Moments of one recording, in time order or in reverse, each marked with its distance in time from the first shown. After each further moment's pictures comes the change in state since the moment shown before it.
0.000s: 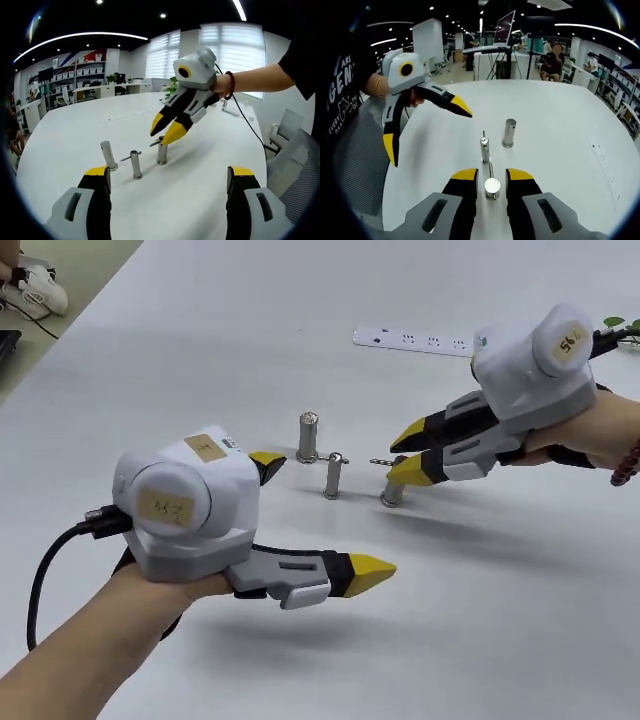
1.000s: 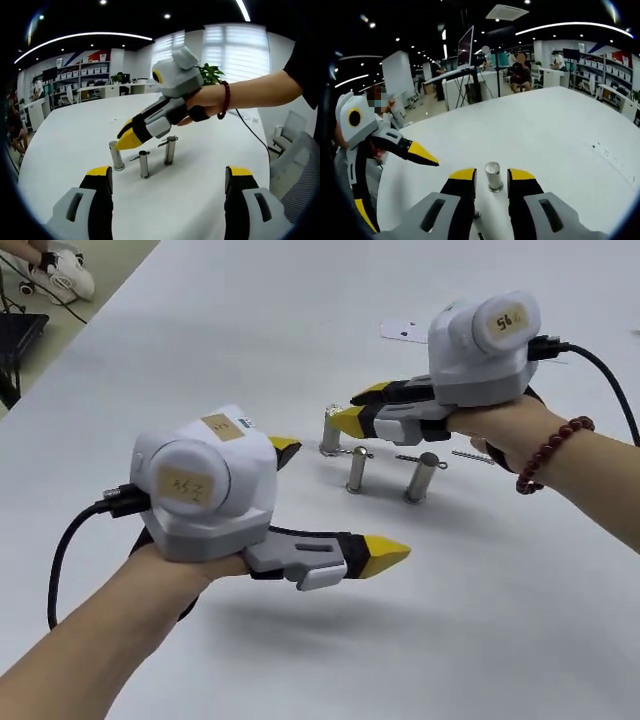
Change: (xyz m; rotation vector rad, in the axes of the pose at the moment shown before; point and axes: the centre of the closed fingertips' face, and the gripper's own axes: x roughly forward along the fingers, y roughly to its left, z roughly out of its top) left arm -0.005 0.013 0.002 -0.011 -0.002 0.039; right arm 0.071 -0.047 0.048 0.227 -0.170 -0.185
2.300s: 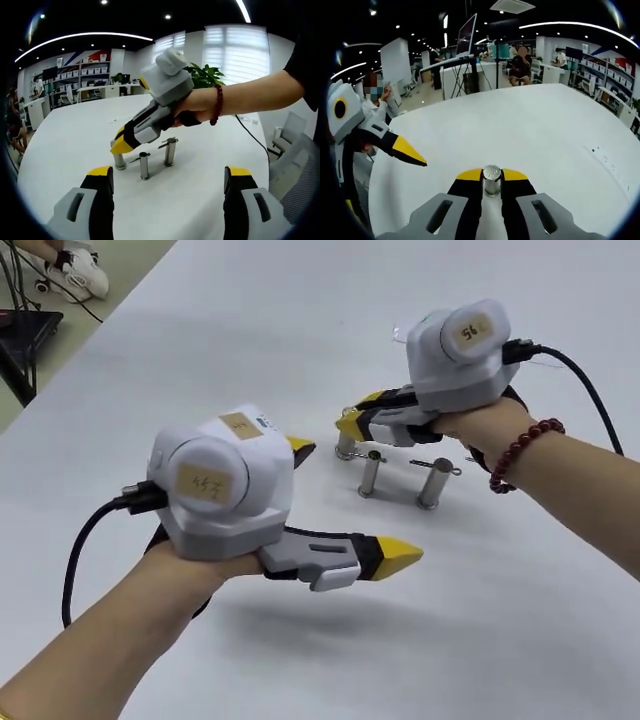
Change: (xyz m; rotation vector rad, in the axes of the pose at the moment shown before) left arm 0.000 0.000 0.002 -0.012 -0.008 -0.007; right arm 0.007 0.001 -0.001 -0.061 0.075 -0.044
